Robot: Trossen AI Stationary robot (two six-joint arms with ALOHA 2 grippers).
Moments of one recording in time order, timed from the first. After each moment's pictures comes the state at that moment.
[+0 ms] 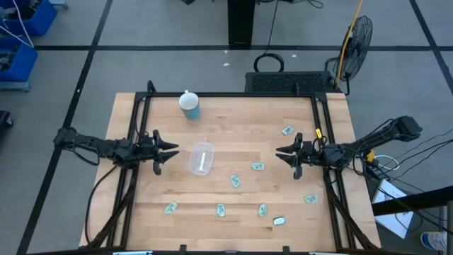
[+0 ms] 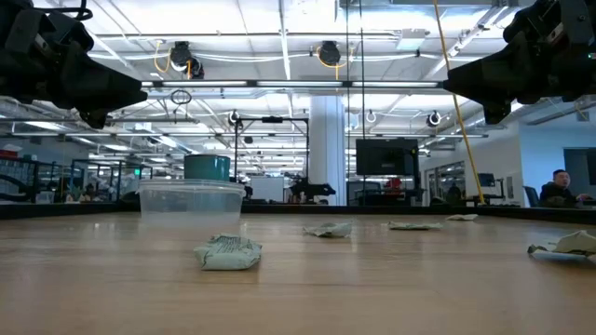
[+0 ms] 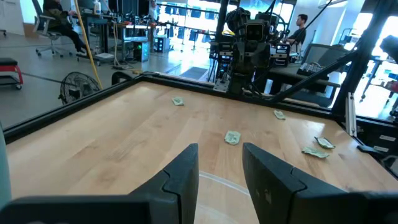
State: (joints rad) left arm -0.26 0.13 0.01 0.06 -0.40 -0.19; right arm 0.32 0.61 0.01 0.62 0.47 0.17
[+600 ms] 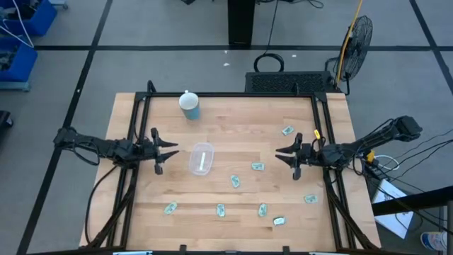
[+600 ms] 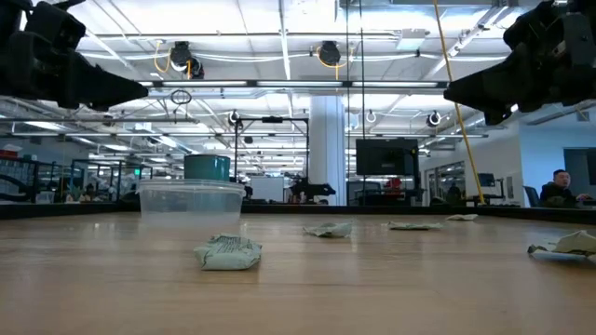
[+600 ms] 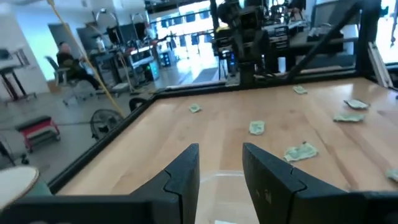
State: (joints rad) left arm -0.26 0.13 0.01 0.09 -0.42 0.15; right arm 0.32 0.61 0.01 0.55 0.47 0.09
